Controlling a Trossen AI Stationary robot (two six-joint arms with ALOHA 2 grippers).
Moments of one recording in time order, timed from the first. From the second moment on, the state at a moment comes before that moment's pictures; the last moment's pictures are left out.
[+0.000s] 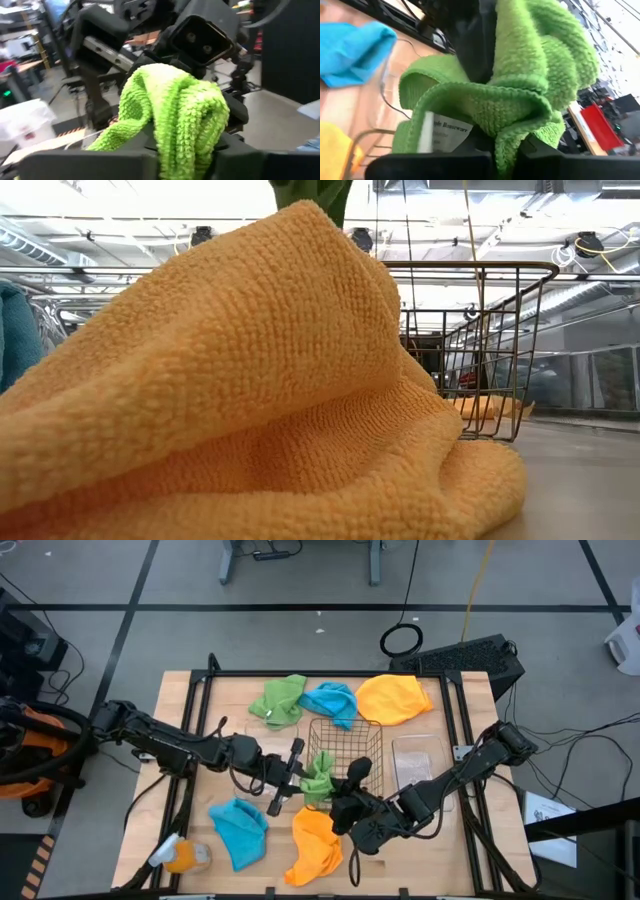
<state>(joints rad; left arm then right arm) -0.23 1.38 0.88 0.50 0.13 0.21 0.55 1.77 1.54 -0.44 1.06 -0.17</state>
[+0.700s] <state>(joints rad) -0.24 1.29 0.88 0.08 -0.33 -0.02 0.43 1.68 1.54 -1.04 0.86 0.36</state>
